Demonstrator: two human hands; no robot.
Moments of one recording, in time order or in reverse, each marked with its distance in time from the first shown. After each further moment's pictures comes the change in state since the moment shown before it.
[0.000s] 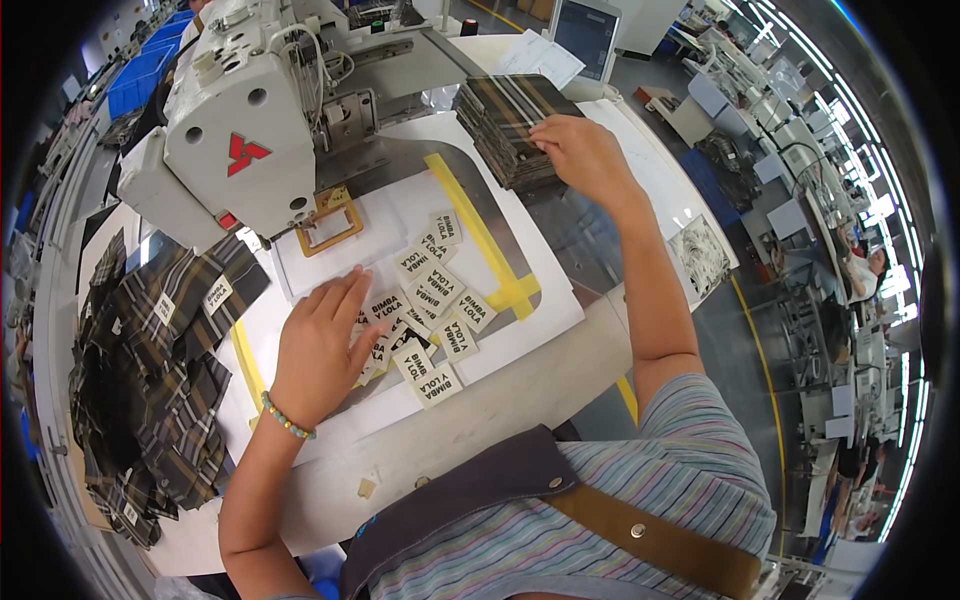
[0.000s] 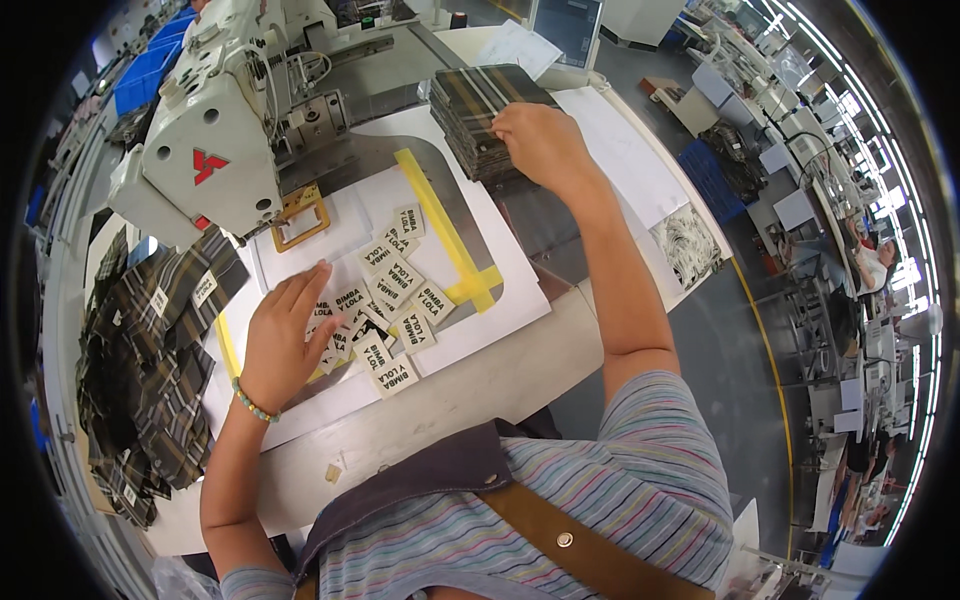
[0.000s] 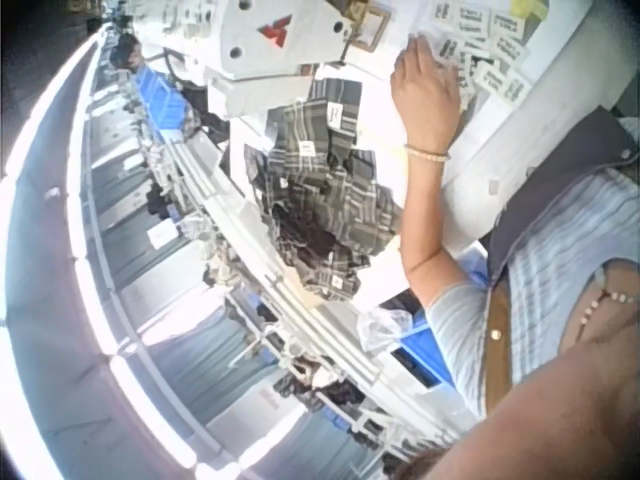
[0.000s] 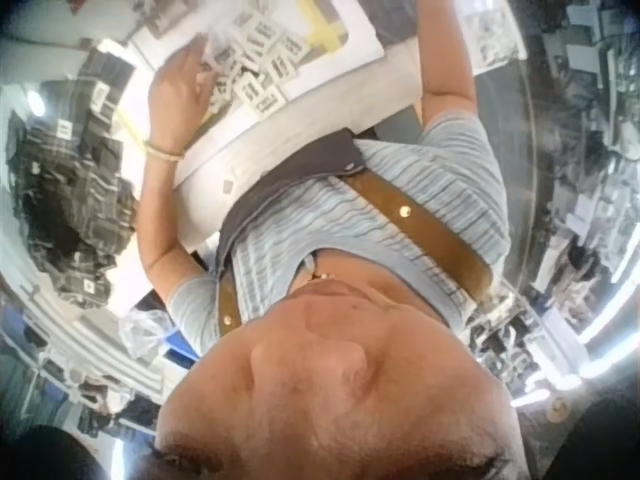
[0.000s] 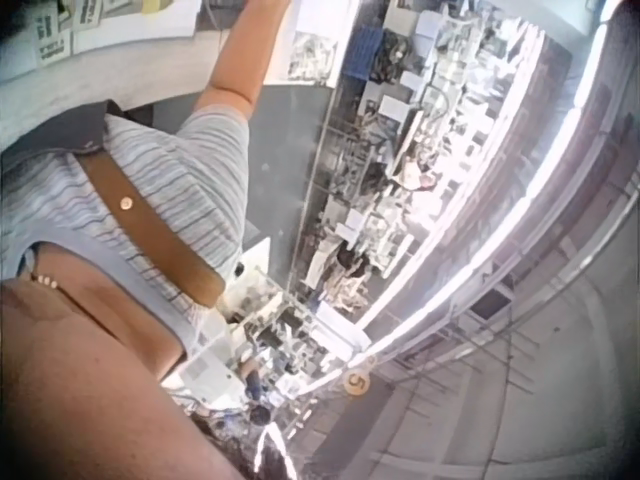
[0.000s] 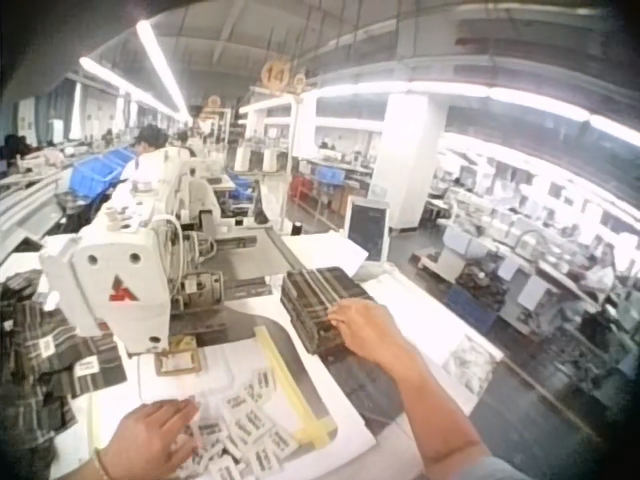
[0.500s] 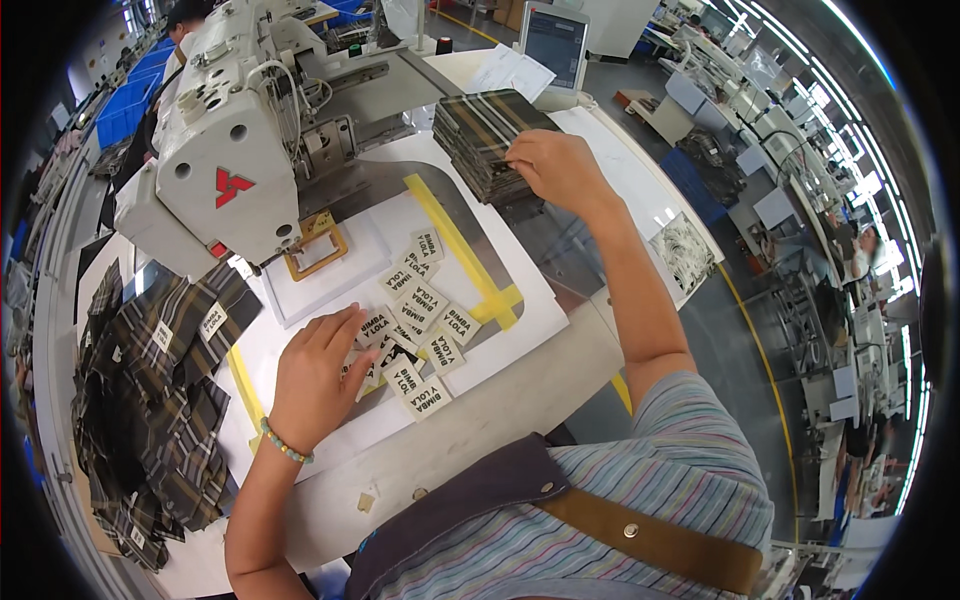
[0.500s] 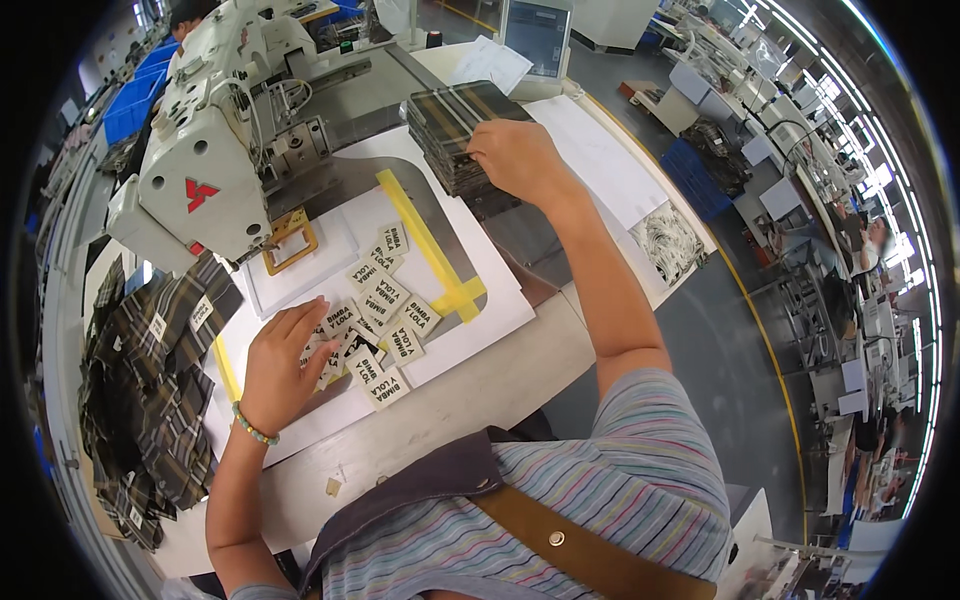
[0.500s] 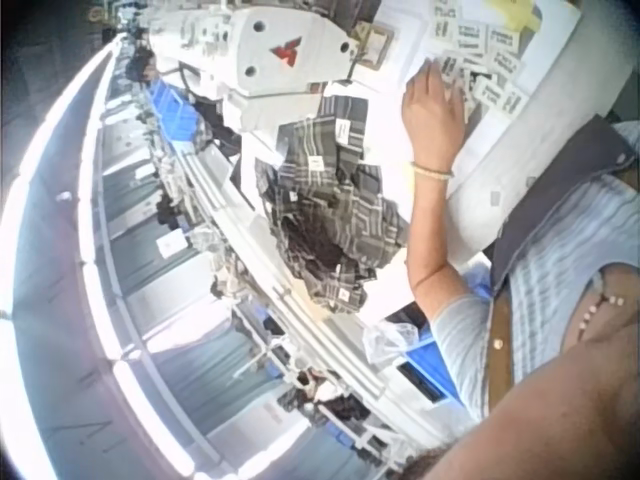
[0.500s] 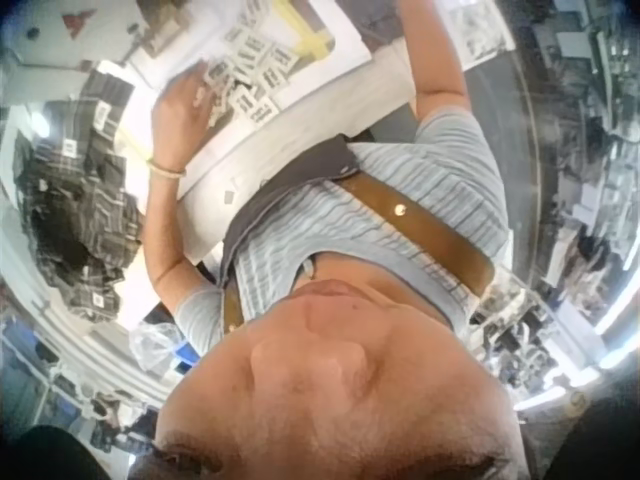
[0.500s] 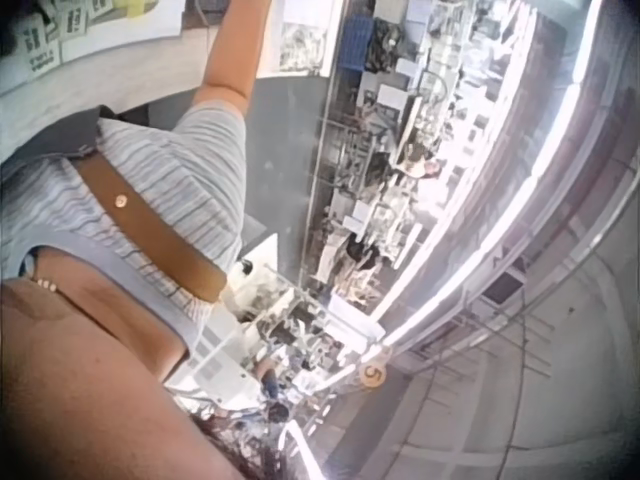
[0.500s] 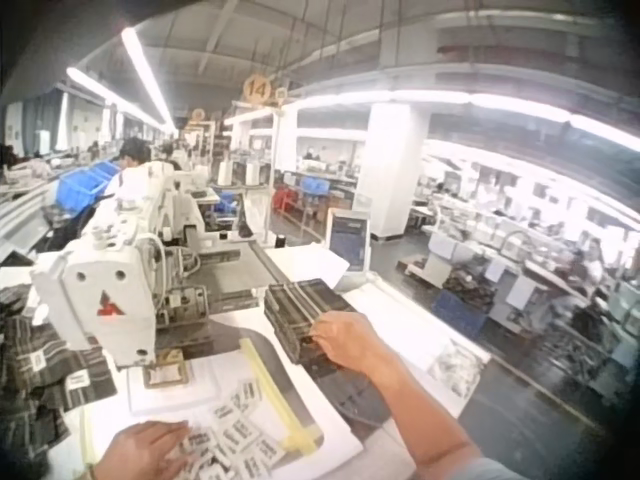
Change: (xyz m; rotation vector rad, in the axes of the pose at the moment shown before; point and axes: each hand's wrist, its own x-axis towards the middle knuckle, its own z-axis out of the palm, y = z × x) left_hand -0.004 0.007 -0.002 -0.086 0.016 0.037; right_hand -0.006 0.004 -0.005 -0.072 0.009 -0.173
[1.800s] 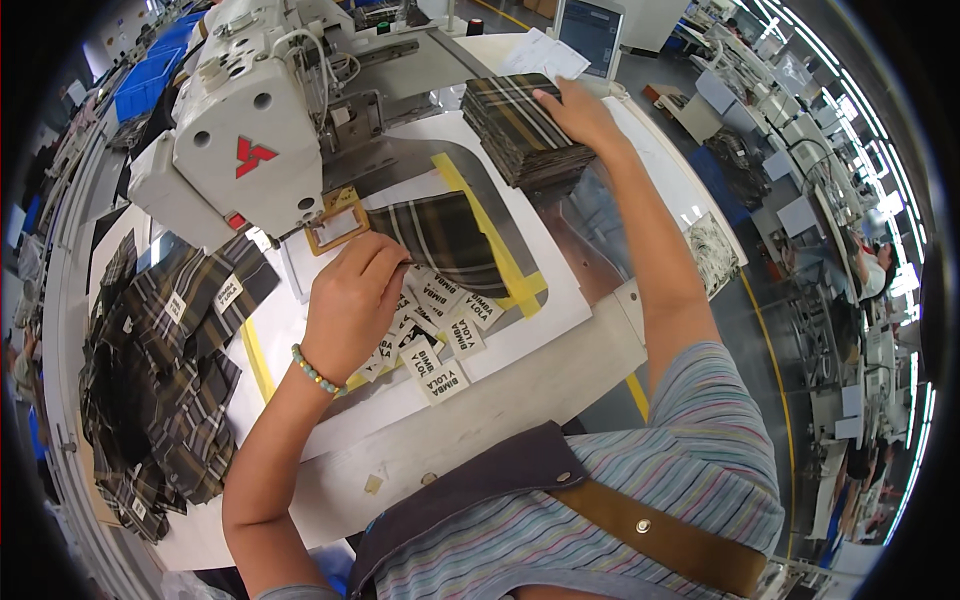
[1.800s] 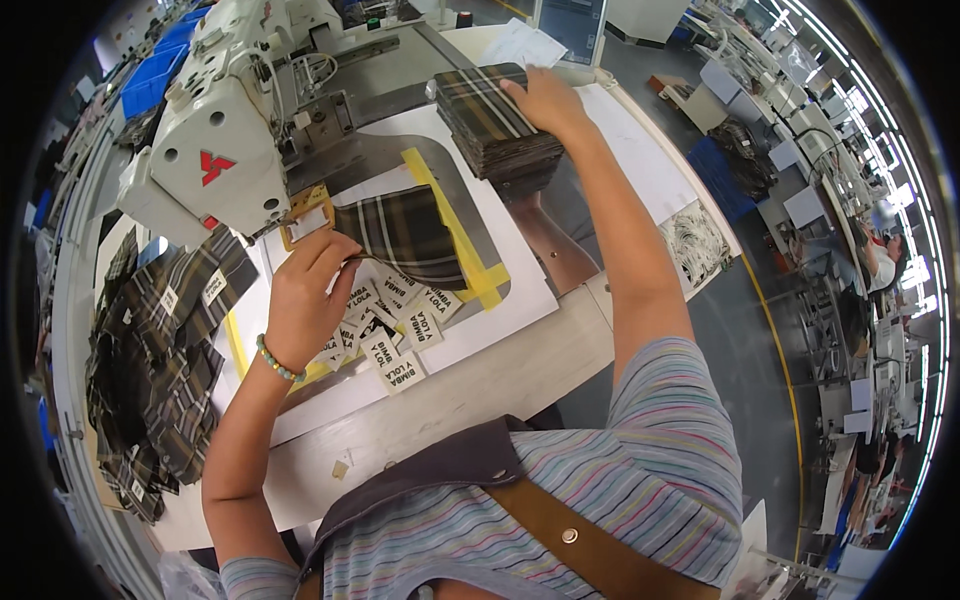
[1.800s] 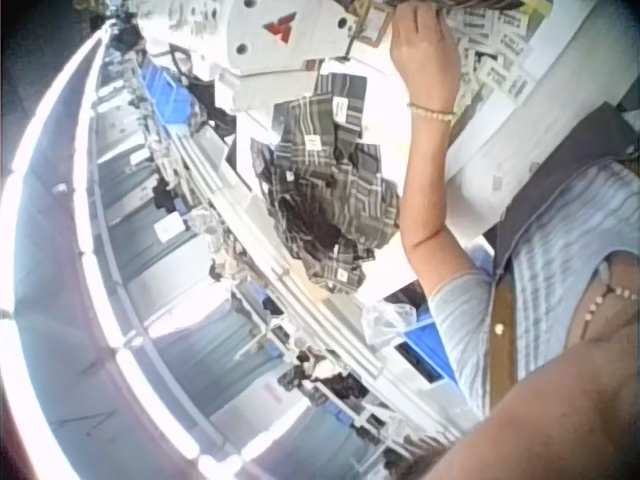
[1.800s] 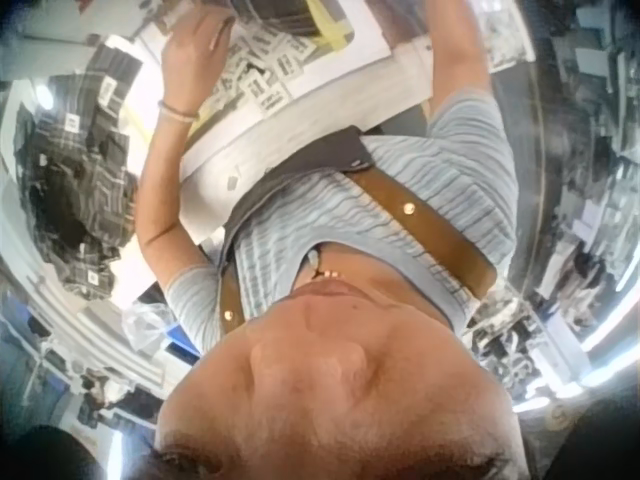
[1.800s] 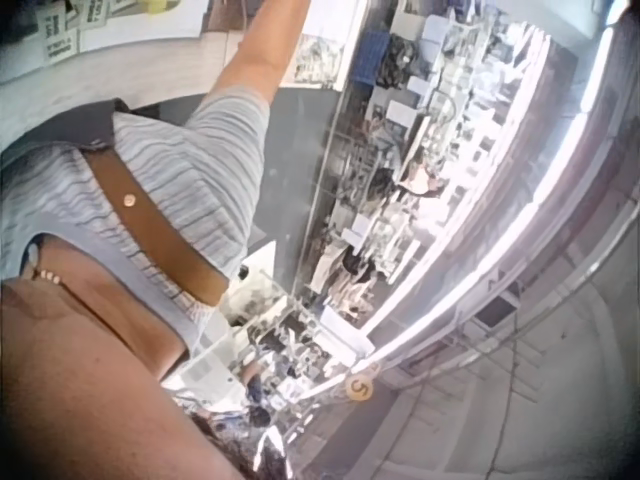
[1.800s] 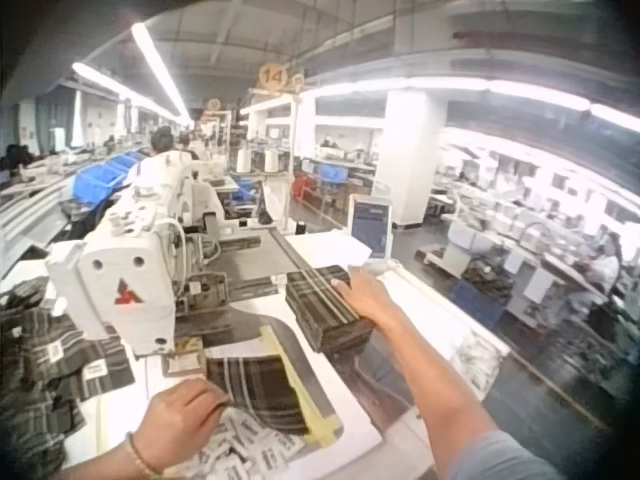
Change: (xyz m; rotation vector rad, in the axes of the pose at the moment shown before) left_hand 0.061 0.002 0.018 -0.072 0.293 0.076; right_hand 0.051 0.086 0.060 0.004 -0.003 0.480
